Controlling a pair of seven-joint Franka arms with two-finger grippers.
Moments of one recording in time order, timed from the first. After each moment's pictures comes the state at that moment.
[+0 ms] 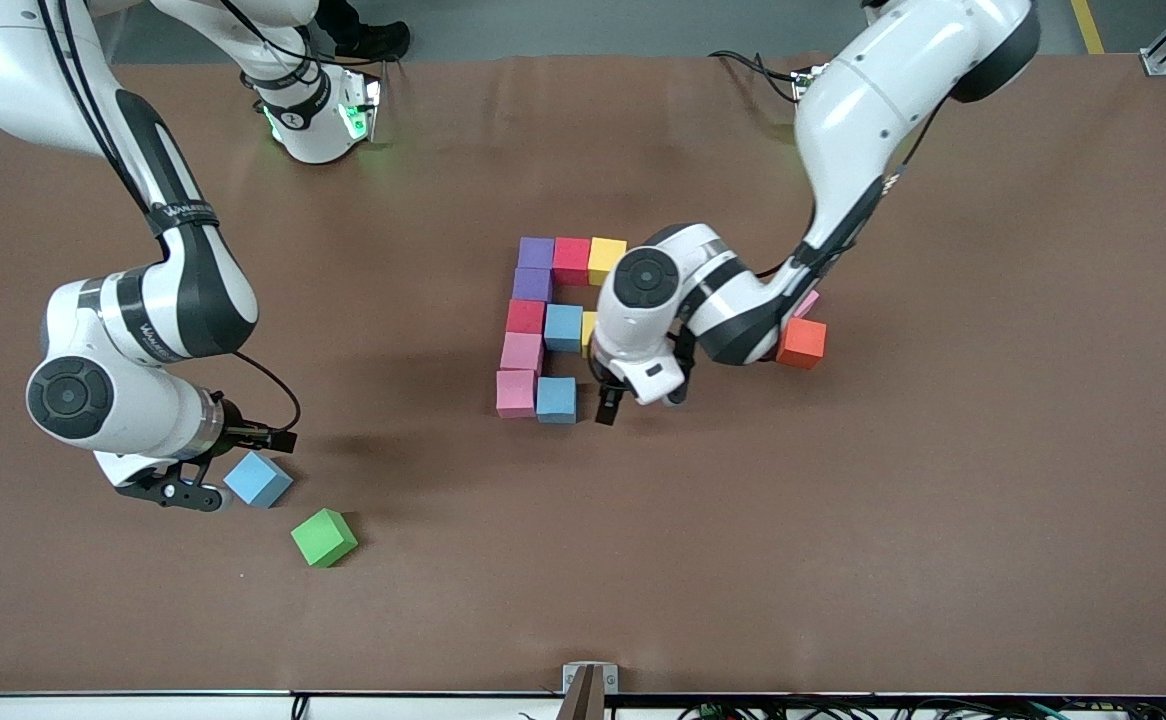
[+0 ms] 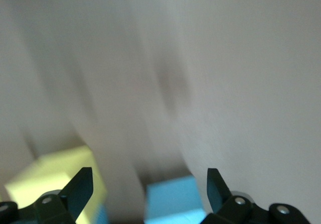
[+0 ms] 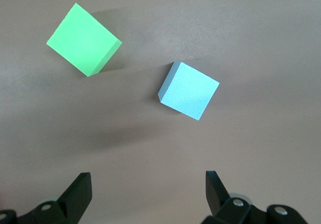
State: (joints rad) left arm -0.24 0.76 -0.57 -1.52 0.41 2.20 -2.15; right arm -0.12 0.55 0.29 -1.50 -0.21 1.89 0.42
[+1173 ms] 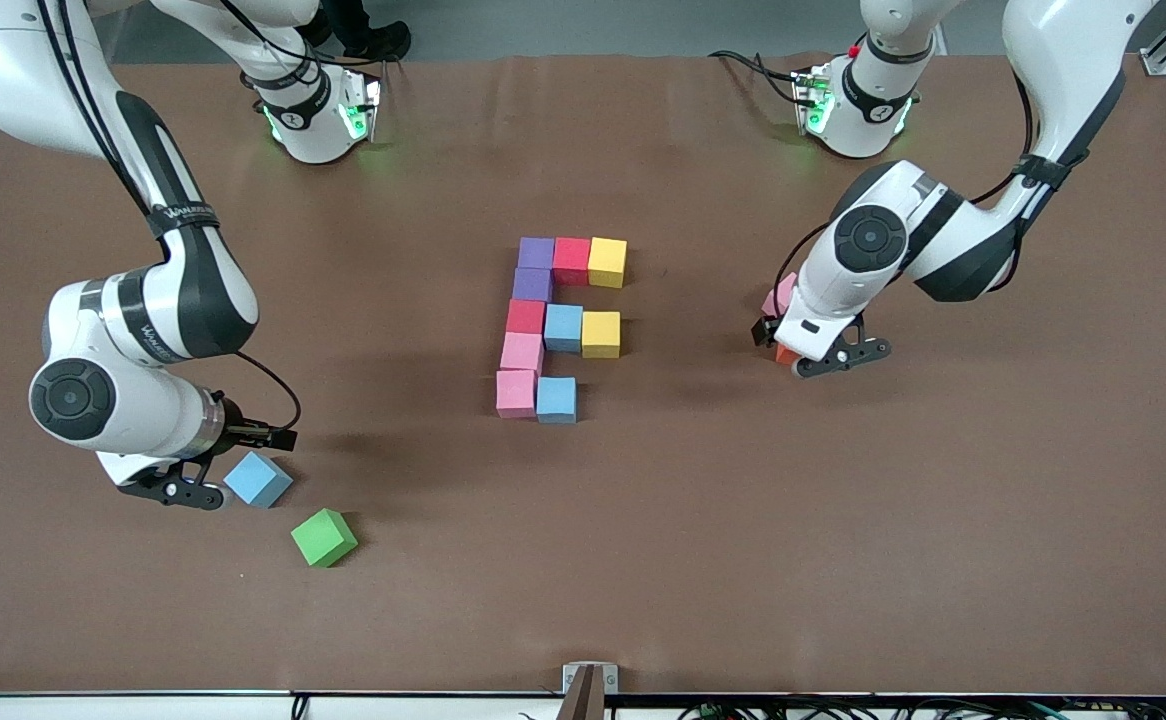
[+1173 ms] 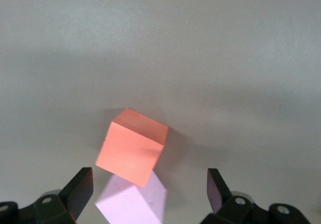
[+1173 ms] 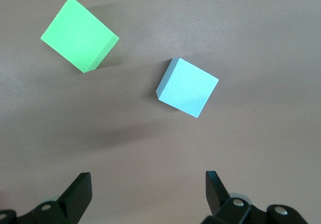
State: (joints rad) left arm 0.64 0.43 -1.08 -2.16 0.51 2.18 -0.90; right arm -0.12 0.55 0.29 -1.51 -0.21 1.89 0.42
